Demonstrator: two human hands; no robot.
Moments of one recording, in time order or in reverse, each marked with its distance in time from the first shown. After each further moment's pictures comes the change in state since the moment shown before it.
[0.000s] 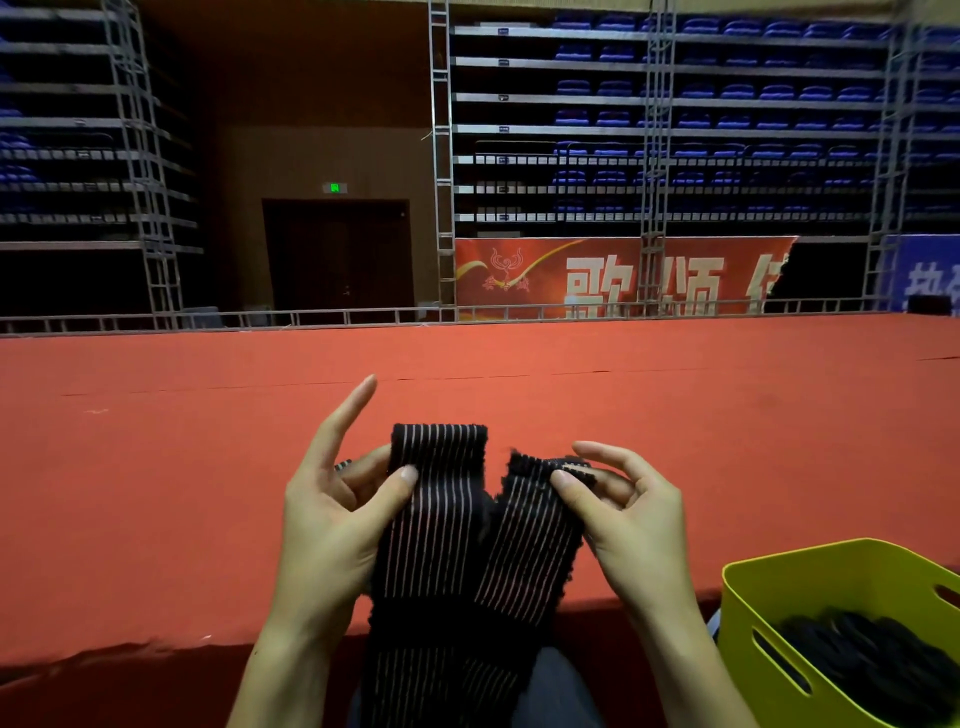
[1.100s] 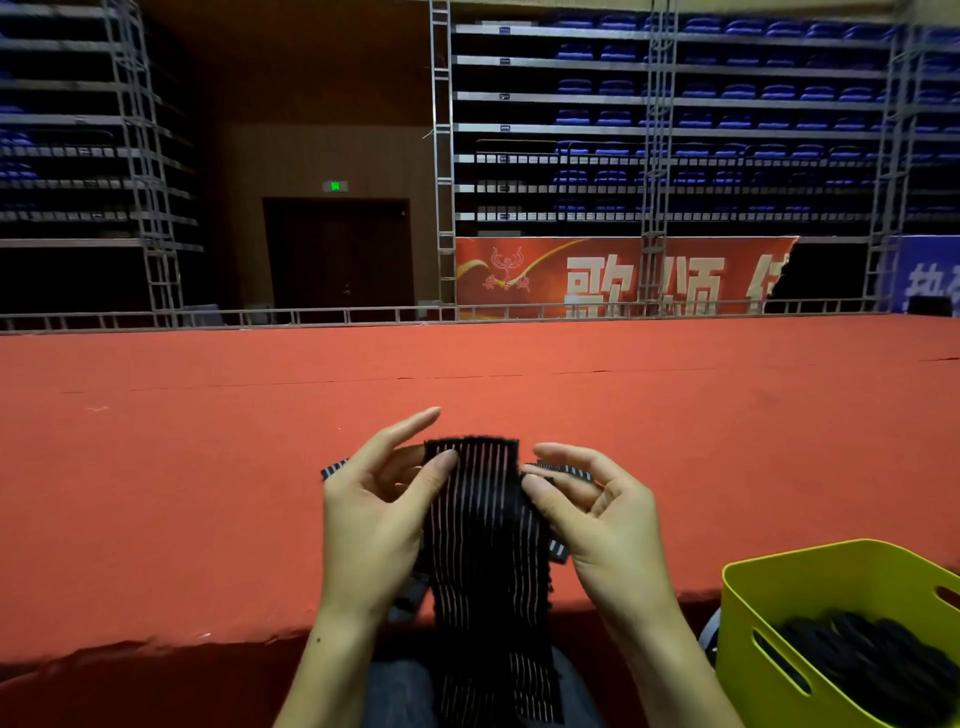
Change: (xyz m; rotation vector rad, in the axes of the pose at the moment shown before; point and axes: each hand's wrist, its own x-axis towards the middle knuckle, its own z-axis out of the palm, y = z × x) left_hand 0.009 -0.032 0.015 0.159 0.076 0.093; right_hand -0.015 -0.011 0.020 0.107 -0.156 0.039
